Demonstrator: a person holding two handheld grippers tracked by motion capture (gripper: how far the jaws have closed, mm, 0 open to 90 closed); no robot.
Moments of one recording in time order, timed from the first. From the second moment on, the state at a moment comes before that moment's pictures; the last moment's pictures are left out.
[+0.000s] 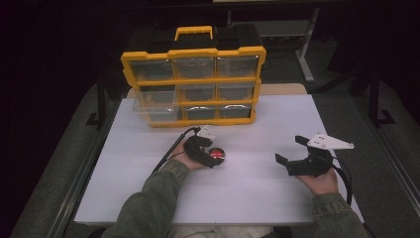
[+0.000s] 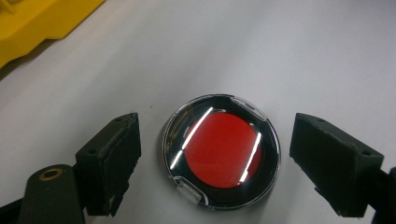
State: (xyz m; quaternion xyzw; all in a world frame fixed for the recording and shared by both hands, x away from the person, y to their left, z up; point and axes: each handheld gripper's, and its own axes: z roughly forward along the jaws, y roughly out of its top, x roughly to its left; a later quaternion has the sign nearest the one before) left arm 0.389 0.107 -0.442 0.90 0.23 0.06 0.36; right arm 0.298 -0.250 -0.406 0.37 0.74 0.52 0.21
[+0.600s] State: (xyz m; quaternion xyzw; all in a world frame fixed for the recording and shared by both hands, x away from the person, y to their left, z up) left arm 0.391 0.105 -0.445 0.91 0.21 0.05 0.35; right arm 0.299 -0.247 -0.408 0.37 0.75 0.51 0.20
